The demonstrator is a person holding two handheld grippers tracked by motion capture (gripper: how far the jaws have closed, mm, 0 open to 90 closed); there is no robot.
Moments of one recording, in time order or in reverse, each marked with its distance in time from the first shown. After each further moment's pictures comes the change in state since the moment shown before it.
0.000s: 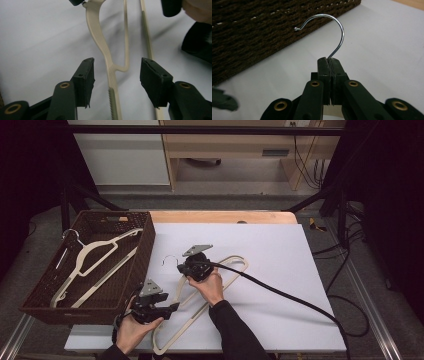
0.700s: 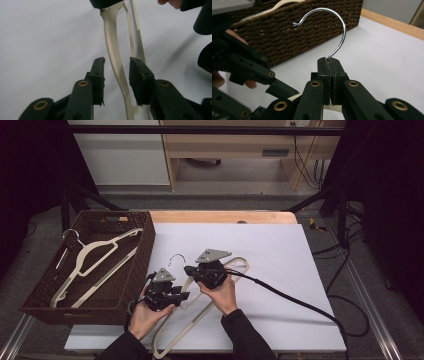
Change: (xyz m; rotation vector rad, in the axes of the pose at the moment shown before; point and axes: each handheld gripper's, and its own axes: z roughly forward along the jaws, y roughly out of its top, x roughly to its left) left arm -0.005 0.031 0.021 0.003 -0.087 -0.009; right arm 0.012 -0.010 -0.060 -0.137 0.020 -0.051
